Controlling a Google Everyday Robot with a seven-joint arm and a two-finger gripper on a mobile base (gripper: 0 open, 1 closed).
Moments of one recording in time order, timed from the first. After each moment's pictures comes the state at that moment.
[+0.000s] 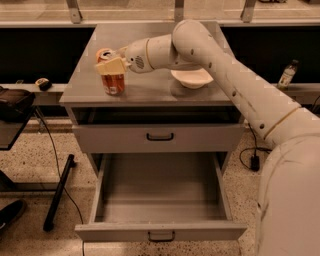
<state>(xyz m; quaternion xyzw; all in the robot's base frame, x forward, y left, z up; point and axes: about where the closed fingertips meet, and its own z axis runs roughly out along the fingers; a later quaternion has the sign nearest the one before) 0.723 0.144 0.910 -0.47 0.65 0.37 0.47</state>
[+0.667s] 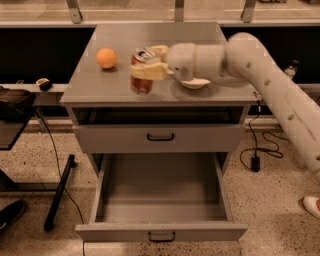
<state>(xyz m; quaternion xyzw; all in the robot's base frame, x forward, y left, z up) 0.668 0.049 0.941 -0.49 0.56 0.39 0.55</state>
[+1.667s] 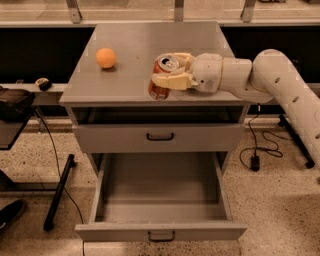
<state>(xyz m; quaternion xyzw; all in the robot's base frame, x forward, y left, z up) 0.642 -0.015 0.934 -0.50 0.51 0.38 0.59</state>
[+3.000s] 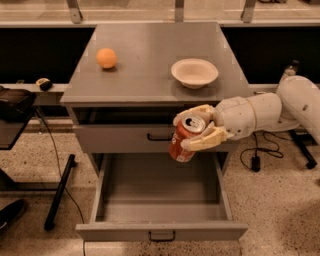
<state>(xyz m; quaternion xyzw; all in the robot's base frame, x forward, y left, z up) 0.485 -0.061 0.864 -0.59 0.47 0.48 0.44</state>
